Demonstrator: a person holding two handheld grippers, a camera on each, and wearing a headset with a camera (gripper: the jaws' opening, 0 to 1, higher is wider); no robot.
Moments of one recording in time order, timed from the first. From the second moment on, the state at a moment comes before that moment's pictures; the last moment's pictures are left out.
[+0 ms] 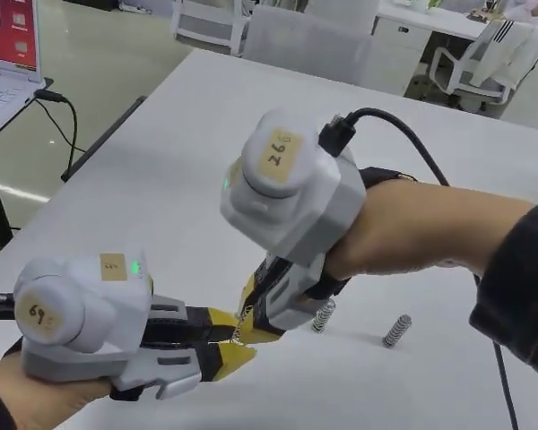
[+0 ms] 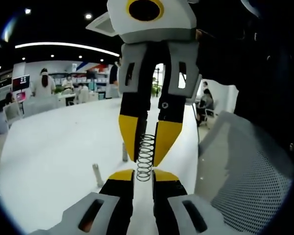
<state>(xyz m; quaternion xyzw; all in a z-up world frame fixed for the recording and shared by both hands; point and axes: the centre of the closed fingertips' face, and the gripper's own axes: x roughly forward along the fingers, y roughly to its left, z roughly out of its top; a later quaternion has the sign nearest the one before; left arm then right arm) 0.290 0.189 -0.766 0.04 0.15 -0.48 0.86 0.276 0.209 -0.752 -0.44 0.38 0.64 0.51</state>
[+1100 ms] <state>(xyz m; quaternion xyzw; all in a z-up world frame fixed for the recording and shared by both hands) 0.282 0.214 -0.768 0.01 0.16 -0.42 0.90 0.364 0.213 -0.784 -0.48 0.37 0.56 0.57</state>
